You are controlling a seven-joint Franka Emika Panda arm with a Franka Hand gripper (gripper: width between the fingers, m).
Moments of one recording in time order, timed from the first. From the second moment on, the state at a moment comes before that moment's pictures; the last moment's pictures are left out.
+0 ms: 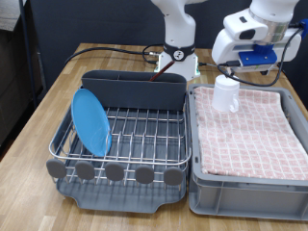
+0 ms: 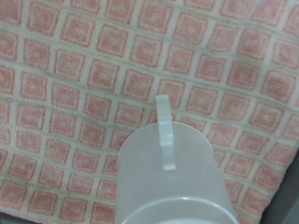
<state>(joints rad) 0.50 -0.01 -0.15 -2.30 -0.03 2.07 0.85</state>
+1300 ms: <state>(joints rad) 0.50 0.08 -0.15 -2.38 0.02 2.22 0.77</state>
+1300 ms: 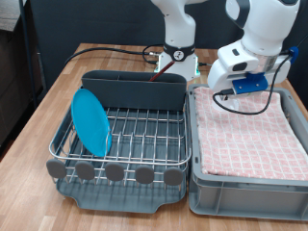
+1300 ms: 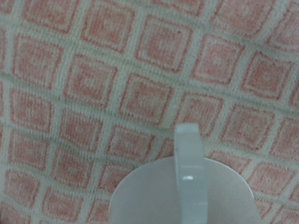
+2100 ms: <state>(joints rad) 0.50 0.11 -0.16 -2.42 0.03 2.30 0.75</state>
